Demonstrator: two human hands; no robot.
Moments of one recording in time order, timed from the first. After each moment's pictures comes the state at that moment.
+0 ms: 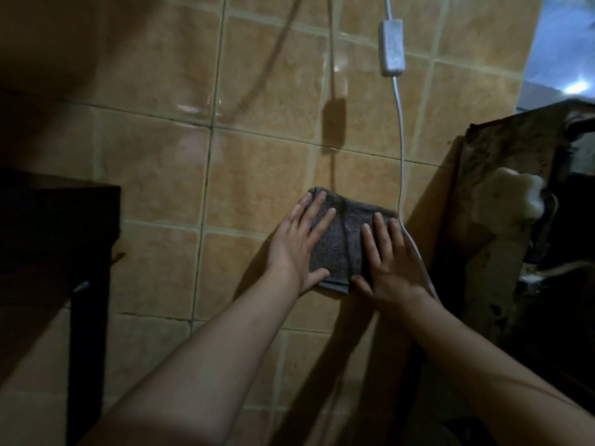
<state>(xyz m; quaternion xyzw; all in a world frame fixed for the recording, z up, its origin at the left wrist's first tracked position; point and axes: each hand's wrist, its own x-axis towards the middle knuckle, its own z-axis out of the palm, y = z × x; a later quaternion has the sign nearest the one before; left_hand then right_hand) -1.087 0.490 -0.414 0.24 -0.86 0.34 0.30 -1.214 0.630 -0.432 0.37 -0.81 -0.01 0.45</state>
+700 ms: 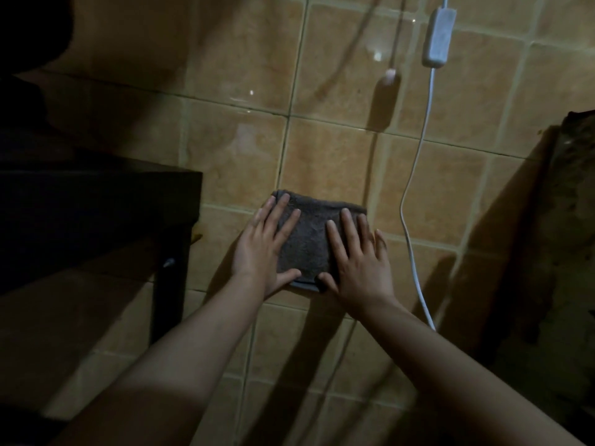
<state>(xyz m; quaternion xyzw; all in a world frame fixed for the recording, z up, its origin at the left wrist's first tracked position) -0.995 0.396 -0.458 0.34 -0.86 0.29 0.26 -1.119 0.518 -0.464 0.43 -0.78 0.00 0.45</state>
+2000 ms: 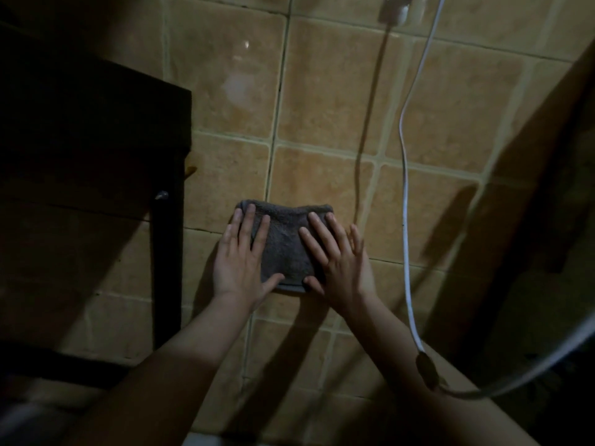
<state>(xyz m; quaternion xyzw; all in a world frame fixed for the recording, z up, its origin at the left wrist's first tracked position) -0.984 0.400 -0.575 0.39 -0.88 0.17 0.22 -1.129 0.505 -0.578 0.46 -0.70 -0.04 0.55</state>
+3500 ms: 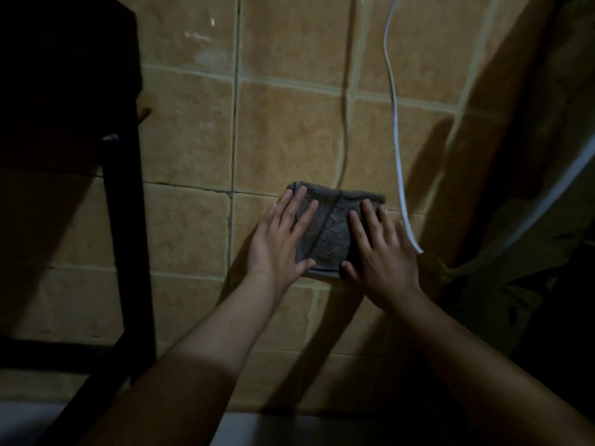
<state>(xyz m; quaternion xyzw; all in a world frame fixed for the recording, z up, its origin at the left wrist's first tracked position) -1.040 0.450 -0.621 0.26 -0.87 0.29 0.30 -1.178 0.591 -0.635 0.40 -0.80 -0.02 0.44</state>
